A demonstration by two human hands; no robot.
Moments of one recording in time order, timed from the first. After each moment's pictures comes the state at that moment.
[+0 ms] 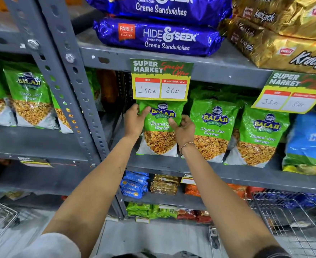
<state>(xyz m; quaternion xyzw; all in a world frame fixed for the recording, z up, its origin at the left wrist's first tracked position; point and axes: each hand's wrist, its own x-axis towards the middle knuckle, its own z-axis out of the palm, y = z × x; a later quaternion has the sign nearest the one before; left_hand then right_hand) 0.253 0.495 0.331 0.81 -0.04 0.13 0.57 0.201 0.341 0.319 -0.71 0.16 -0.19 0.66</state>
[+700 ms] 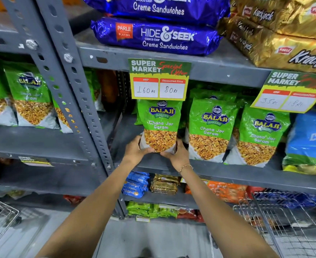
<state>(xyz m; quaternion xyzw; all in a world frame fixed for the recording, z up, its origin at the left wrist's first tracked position) 0.198 0.508 0.259 0.87 -0.03 -0.04 0.49 0.148 0.345 0.268 -0.85 0.15 -0.03 0.50</state>
